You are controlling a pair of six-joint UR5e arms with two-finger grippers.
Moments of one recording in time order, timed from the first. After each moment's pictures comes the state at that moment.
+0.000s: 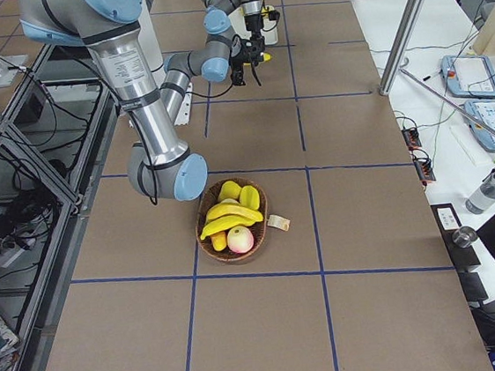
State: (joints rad) left arm -0.64 -2.06 -1.75 -2.13 -2.01 -1.66; right arm 0.51 -1.16 2.07 -1.37 1.80 1.58
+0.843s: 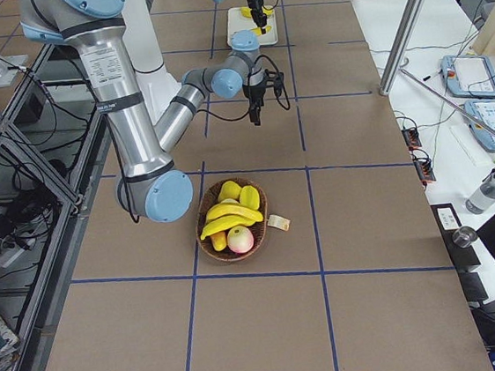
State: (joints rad) left arm -0.79 -1.63 -1.87 -2.09 -2.01 -1.50; right arm 0.74 -1.34 2.08 -1.61 1.99 1.19
